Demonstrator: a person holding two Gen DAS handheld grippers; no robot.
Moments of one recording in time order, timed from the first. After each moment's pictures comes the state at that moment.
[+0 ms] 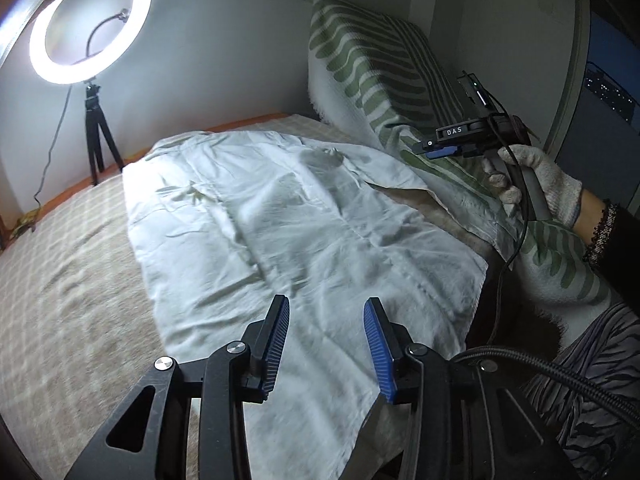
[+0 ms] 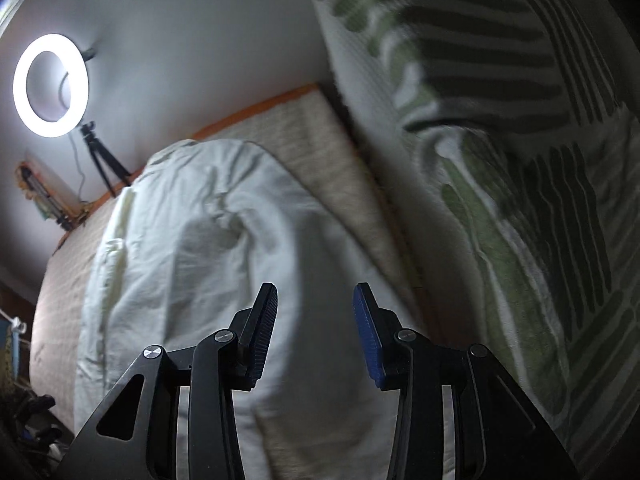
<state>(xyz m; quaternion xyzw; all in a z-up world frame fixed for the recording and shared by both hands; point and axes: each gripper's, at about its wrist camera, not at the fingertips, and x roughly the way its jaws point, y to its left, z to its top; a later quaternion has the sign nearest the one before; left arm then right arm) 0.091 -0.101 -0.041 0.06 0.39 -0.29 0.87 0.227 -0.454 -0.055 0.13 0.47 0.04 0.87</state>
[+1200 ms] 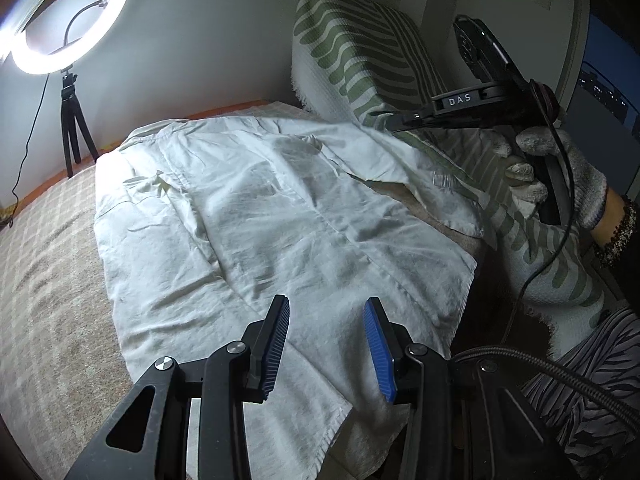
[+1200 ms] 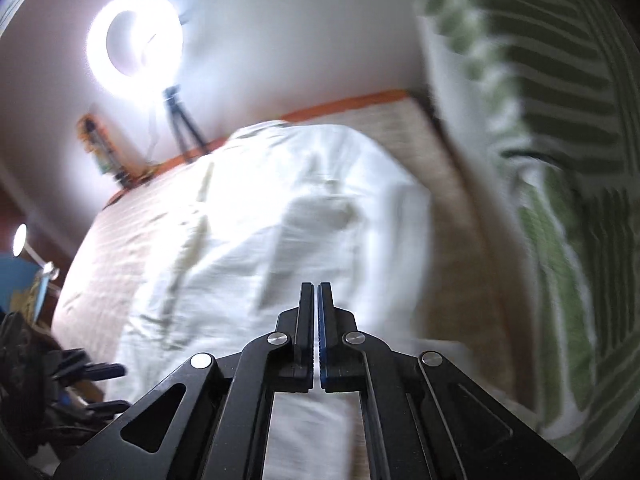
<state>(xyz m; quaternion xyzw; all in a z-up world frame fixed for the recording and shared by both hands) 0.094 -0.122 -0.053 0.05 0.40 -0.31 0.86 0.197 -0.374 -0.016 0.08 0.45 0.18 0.87</state>
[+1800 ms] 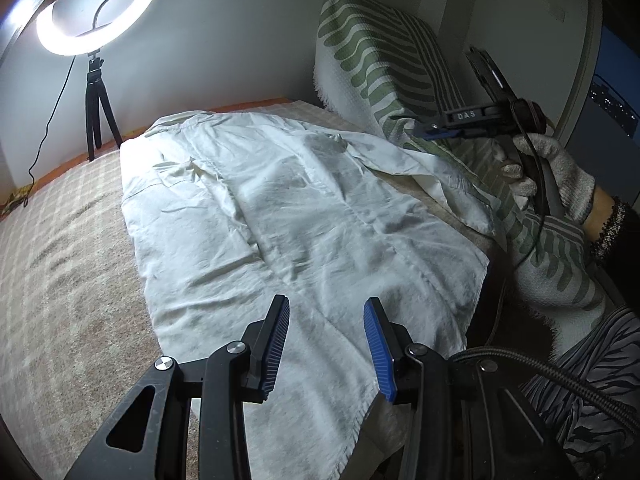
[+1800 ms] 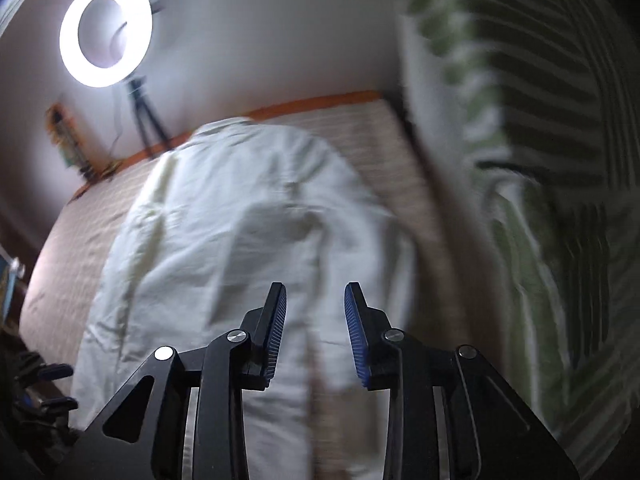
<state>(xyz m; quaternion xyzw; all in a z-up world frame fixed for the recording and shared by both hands) 0.092 -0.090 -0.052 0.04 0.41 -0.29 0.87 0.222 -0.407 -0.032 0.07 0.47 0.10 0.88</state>
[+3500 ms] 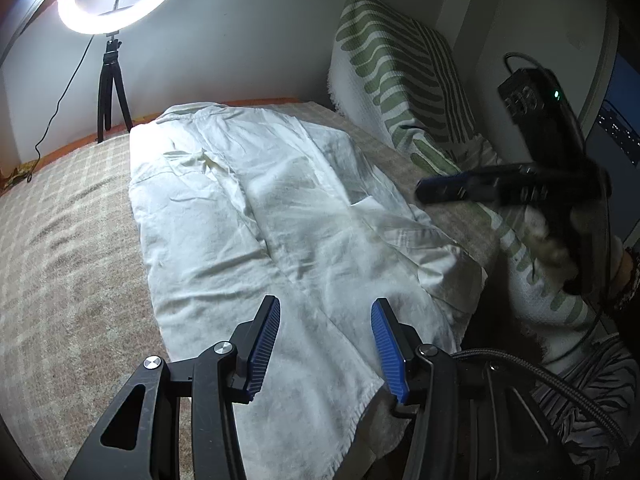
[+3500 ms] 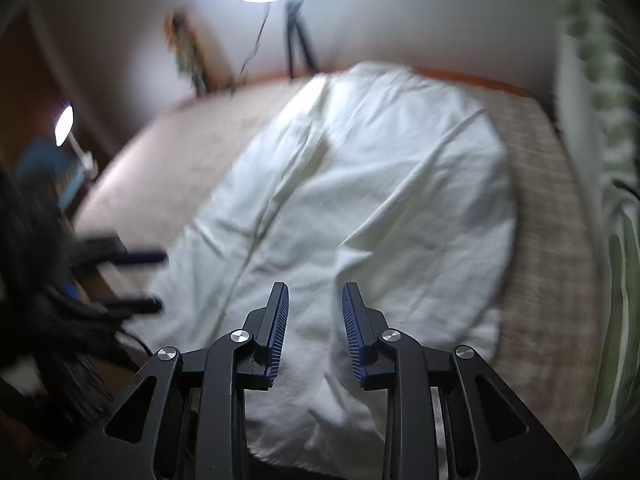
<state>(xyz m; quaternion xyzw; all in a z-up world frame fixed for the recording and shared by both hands) 0.095 -0.080 -0.052 0.00 0.42 -0.28 0.86 0.142 -0.289 -0.028 0.00 0.47 0.28 0.84</state>
